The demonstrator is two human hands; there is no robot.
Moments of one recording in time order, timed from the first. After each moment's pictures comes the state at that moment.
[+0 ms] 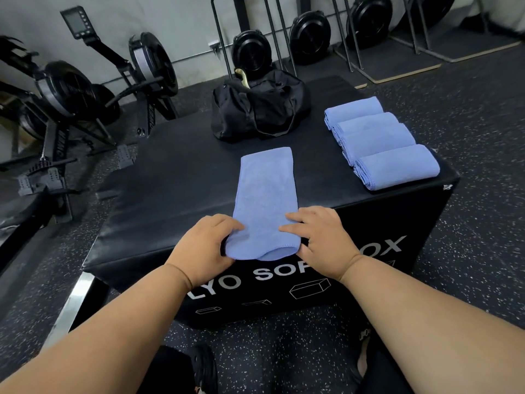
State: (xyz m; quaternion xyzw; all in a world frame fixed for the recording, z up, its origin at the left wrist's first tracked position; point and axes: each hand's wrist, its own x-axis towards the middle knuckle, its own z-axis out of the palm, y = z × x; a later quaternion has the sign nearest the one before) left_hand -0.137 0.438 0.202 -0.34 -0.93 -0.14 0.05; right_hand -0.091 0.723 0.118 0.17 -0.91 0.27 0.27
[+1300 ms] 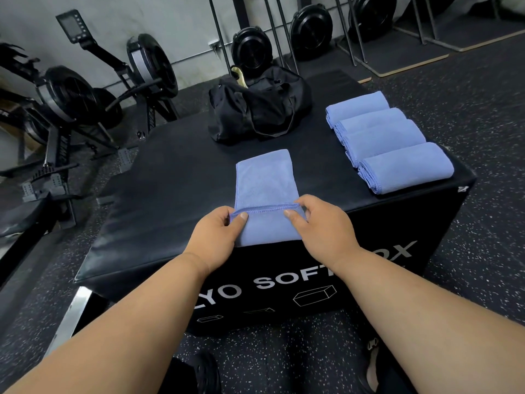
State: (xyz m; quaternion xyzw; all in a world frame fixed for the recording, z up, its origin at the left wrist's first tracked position) left_hand -0.165 0.492 0.207 -0.04 -0.91 -0.41 -0.07; right_hand -0.113 0.721 0.158 -0.06 -0.89 0.43 0.15
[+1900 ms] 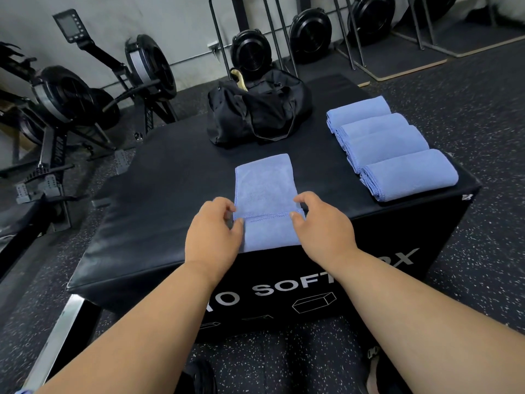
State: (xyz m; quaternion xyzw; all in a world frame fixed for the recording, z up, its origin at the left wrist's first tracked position) left_hand -0.171 0.503 0.205 -0.08 -0.96 -0.25 0.10; right_hand -0.130 0.717 0.165 -0.12 -0.92 0.36 0.13
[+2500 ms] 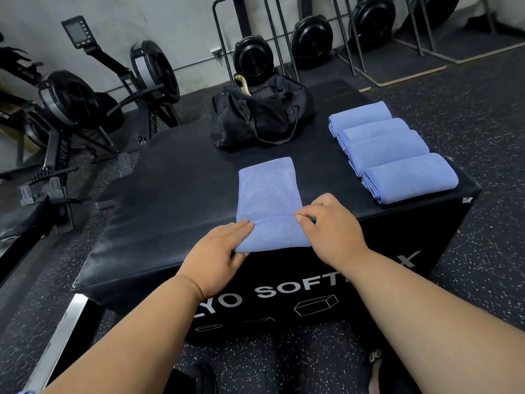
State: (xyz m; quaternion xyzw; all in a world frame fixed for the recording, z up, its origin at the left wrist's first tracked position) left_hand -0.170 0.458 0.176 -0.30 -0.94 -0.16 0.02; right_hand -0.125 0.730 0.162 -0.08 -0.91 0.39 0.13
